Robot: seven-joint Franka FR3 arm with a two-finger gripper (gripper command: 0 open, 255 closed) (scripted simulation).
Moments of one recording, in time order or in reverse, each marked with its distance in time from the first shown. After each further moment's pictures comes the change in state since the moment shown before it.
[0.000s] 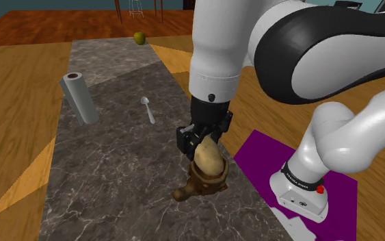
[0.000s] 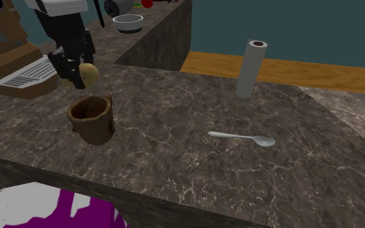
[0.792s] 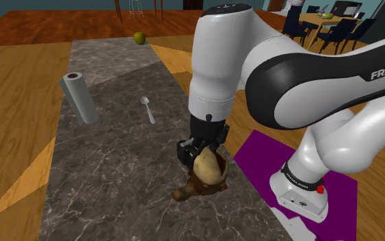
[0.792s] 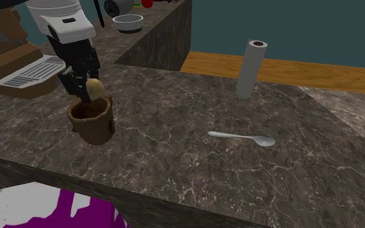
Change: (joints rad) arm 0.004 0.023 0.025 -0.093 0.016 0.116 -0.008
